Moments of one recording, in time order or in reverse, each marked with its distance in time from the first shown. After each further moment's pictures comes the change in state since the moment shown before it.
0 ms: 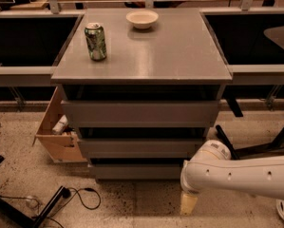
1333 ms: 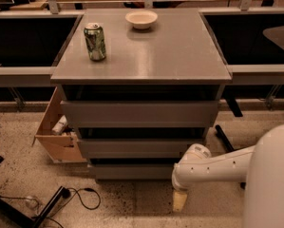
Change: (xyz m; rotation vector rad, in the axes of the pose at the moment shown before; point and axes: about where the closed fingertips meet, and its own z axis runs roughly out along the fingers) arm -0.014 -0.018 0.109 -0.052 -0.011 -0.066
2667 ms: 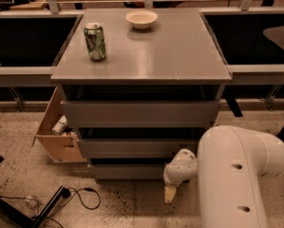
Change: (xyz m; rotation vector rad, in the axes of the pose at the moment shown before) arm -0.018 -0.062 0.152 0.035 -0.056 -0.057
